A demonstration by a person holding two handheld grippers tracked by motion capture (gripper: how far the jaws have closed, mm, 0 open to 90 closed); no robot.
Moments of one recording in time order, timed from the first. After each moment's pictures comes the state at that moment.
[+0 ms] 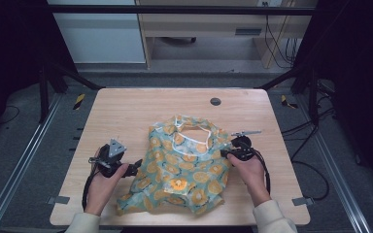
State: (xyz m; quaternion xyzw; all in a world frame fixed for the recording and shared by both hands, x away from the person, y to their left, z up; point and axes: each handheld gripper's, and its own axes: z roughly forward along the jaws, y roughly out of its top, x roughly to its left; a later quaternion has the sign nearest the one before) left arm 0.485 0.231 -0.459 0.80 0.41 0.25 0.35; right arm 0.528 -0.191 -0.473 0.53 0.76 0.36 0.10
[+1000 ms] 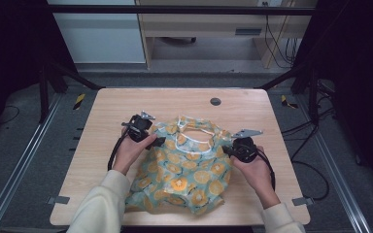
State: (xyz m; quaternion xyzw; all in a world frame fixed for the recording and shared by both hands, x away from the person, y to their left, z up) left arm 0.586 0.165 -0.449 0.84 0.42 0.15 0.32; right arm 0.515 -0.193 -0.451 0.44 0.80 0.37 0.17
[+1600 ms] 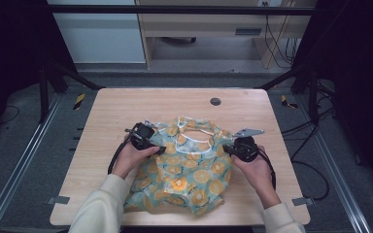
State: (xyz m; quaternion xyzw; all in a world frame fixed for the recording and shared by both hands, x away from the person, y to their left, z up) left arm 0.580 0.160 -0.470 0.86 0.40 0.11 0.29; right arm 0.516 -0.195 -0.449 0.44 0.79 0.38 0.17
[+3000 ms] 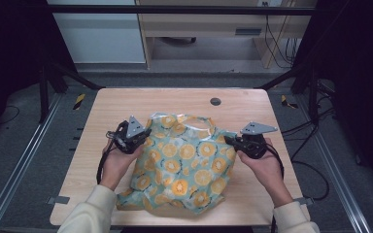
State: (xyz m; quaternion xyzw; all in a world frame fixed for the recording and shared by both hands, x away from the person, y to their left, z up) left arm 0.523 0.188 -0.407 0.82 0.29 0.30 0.39; right arm 0.501 -0.206 -0.405 0.35 0.79 0.46 0.20
